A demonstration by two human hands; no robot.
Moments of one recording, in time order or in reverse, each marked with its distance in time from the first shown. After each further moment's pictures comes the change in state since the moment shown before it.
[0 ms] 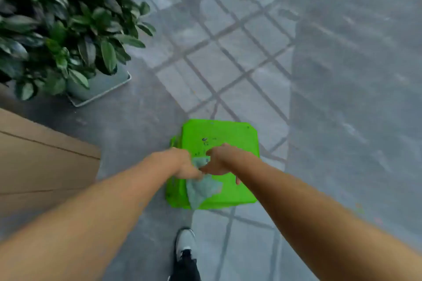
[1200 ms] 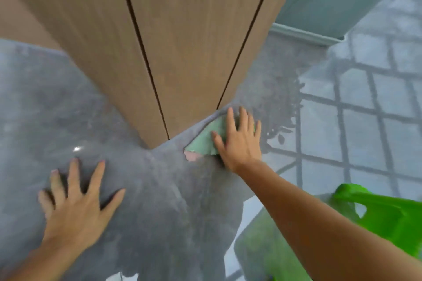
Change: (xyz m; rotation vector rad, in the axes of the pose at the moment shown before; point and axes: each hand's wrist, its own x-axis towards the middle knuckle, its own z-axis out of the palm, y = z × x) left_hand 0.310 -0.479 0.524 -0.541 0.861 -1.014; right_hand 0.564 -0.295 0.342 -0.288 0.643 -0.657
